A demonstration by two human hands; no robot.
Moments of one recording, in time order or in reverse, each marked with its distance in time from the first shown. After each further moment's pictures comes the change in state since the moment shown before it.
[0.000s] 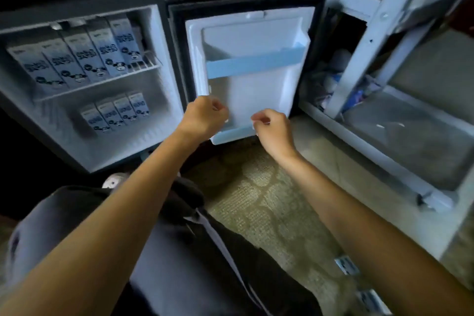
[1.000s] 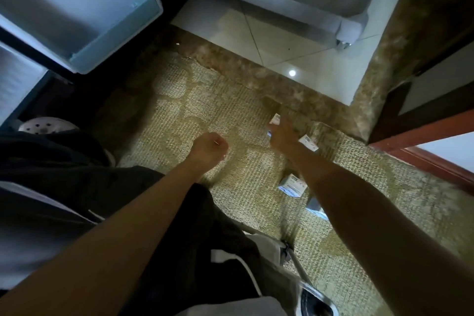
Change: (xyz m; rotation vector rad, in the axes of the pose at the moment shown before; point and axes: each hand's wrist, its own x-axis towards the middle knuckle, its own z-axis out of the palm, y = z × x) left_hand -0.130 -0.075 0.277 0.236 -0.653 -0.264; right_hand -0.133 0.371 -0.099 -0.696 -0.343 0.554
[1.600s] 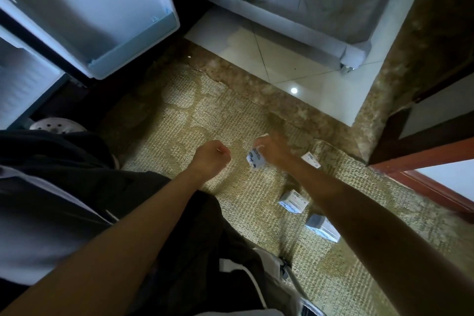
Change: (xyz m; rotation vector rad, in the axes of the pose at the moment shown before) left_hand -0.005 -0.002 -0.014 -0.067 0.012 0.038; right_hand -0.021 -0.039 -0.026 -0.025 -0.016 -0.219
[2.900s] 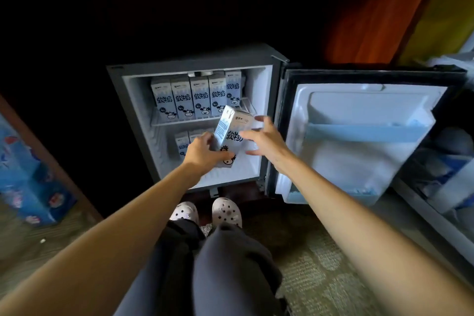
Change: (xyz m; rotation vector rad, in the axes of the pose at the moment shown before) left_hand -0.082 -0.101 -0.413 -0.449 0.926 0.118; right_hand 0.030 -0.527 -0.153 0.734 -0.164 -0.753
